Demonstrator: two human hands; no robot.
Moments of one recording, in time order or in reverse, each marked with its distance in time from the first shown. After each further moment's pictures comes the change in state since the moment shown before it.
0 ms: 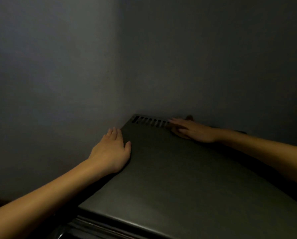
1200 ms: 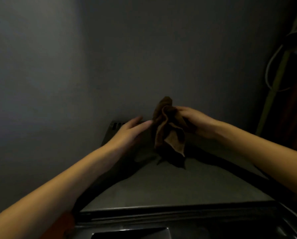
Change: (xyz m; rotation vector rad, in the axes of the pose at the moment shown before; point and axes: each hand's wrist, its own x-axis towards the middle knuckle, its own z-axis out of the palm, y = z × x) left_hand -0.003 0.039 -0.037 -1.385 -0.376 0.377; right_hand -0.092 -0.145 -0.062 1.081 0.392 0.388
